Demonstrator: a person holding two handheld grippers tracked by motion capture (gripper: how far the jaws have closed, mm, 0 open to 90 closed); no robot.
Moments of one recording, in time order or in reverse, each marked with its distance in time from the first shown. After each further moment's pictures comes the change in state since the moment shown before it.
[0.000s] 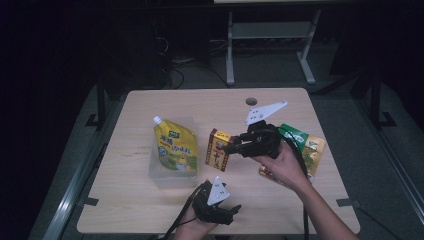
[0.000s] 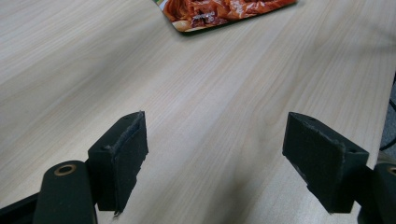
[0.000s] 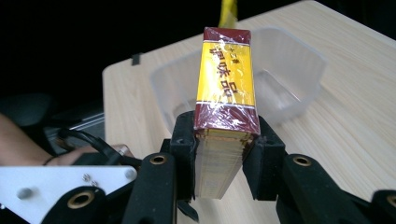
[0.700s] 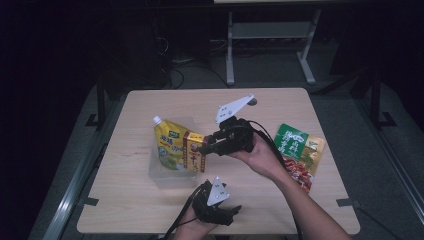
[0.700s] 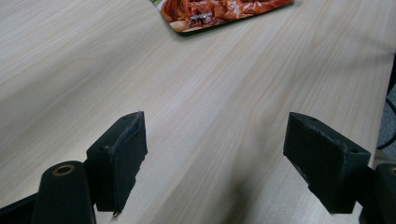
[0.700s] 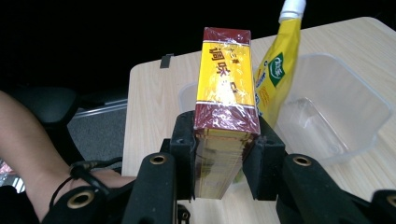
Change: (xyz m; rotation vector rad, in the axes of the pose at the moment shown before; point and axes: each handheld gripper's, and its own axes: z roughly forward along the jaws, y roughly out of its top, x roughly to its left) left arm -0.001 -0.001 0.000 -0.016 -0.008 0.003; right arm 0.011 0.039 0.046 0.050 0.116 -0.130
